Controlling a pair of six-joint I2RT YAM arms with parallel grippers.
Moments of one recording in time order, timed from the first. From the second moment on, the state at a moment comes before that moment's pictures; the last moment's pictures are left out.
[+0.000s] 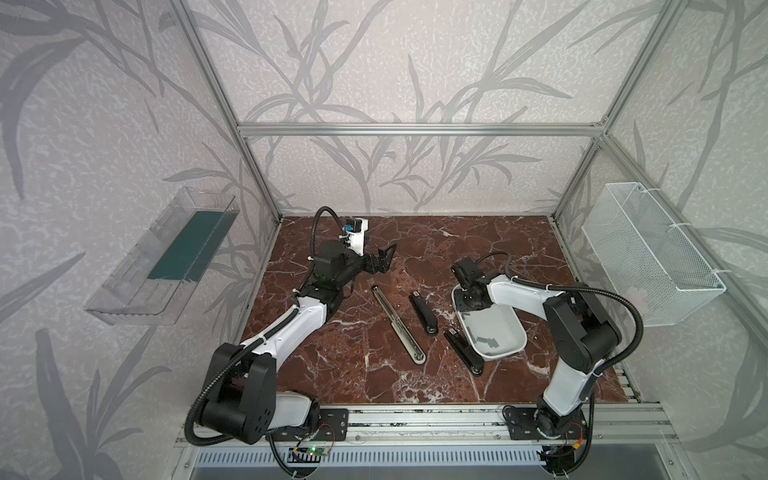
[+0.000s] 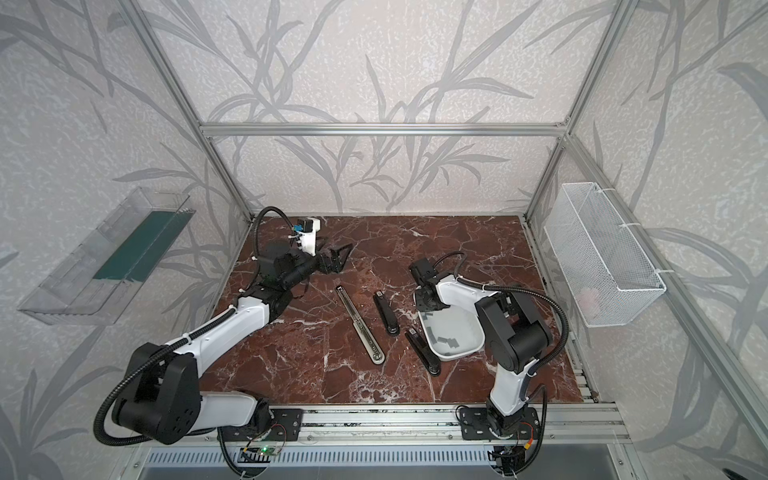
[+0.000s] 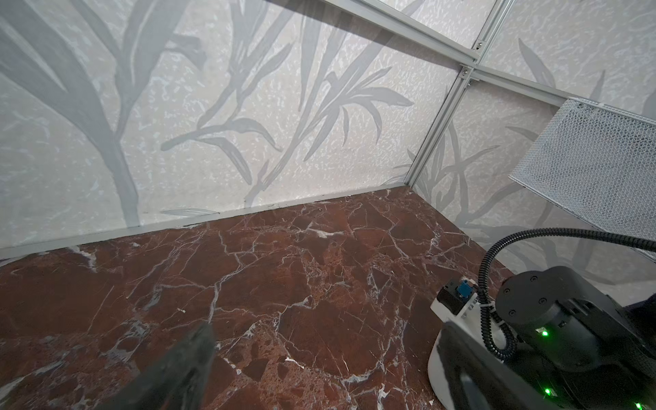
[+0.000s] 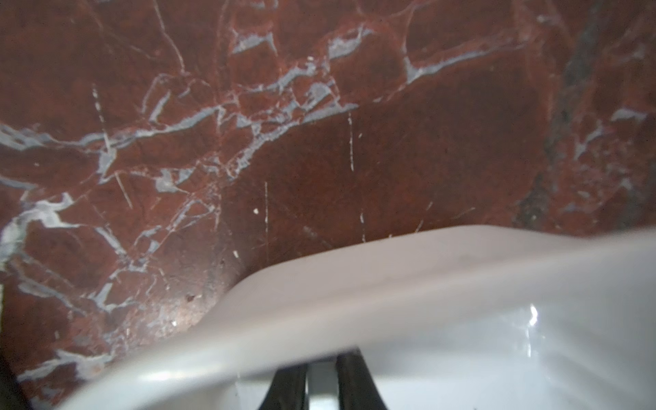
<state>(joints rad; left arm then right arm) -0.28 1.35 0.81 0.40 0.35 -0.21 0.52 1.81 1.06 -0.52 0.17 0.44</state>
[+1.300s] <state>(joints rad) -0.29 1.33 0.80 0.40 0.32 -0.20 0.54 1.64 1.03 -0.62 0.18 0.43</state>
